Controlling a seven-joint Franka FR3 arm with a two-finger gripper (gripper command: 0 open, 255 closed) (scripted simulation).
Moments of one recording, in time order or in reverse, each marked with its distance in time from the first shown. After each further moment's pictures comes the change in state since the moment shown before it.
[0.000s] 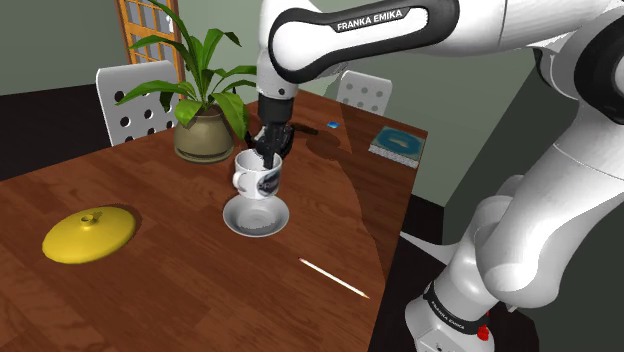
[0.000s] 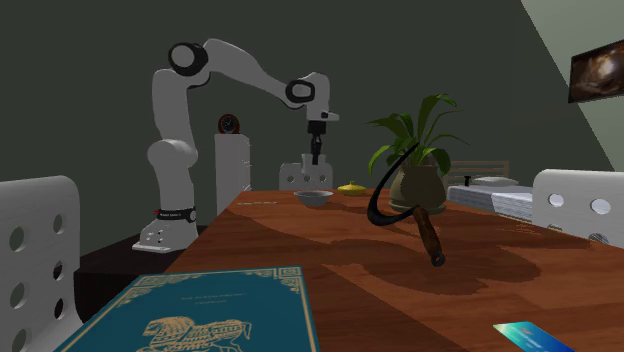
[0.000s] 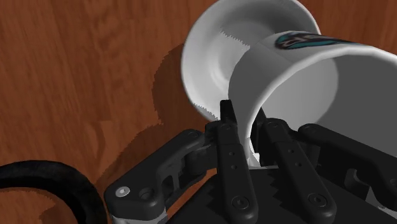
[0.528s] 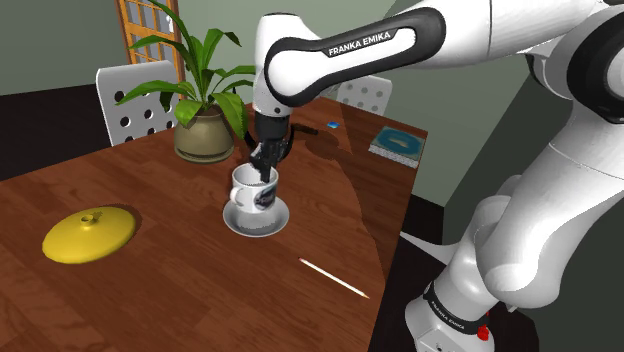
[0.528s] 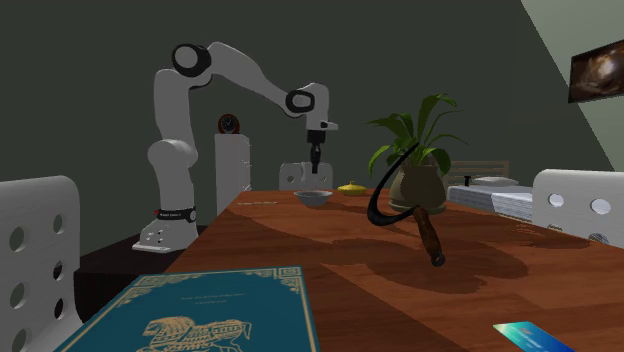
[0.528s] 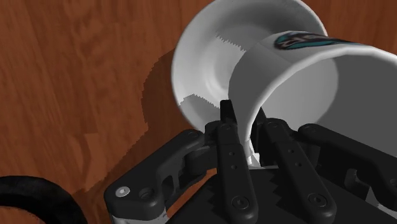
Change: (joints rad) arm 0.009 0.026 0.010 -0.063 0.002 0.090 0.014
